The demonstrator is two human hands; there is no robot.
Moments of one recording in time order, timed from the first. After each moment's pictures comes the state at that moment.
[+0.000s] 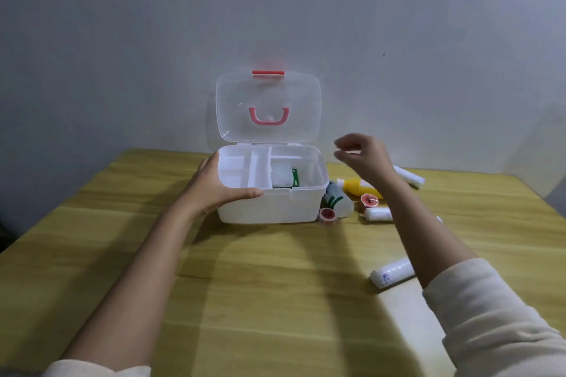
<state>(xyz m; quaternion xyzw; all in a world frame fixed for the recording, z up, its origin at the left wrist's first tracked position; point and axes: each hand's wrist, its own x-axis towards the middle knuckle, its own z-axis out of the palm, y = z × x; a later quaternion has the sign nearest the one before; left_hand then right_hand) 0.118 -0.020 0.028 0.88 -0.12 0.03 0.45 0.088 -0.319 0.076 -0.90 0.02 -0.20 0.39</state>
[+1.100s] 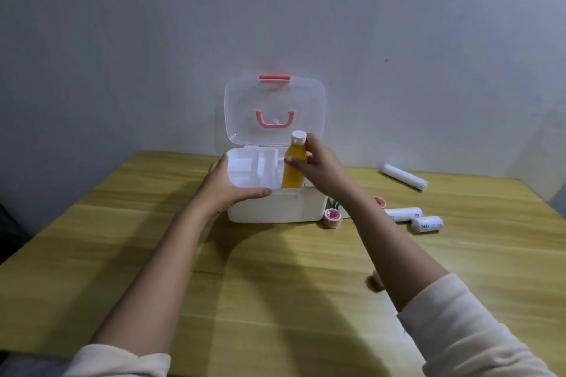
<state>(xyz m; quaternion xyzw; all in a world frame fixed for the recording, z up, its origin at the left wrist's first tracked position) 0.108 -0.027 0.032 0.87 -0.10 0.03 0.49 0.058 -0.234 0.088 -0.88 -0.10 -0.11 0.46</state>
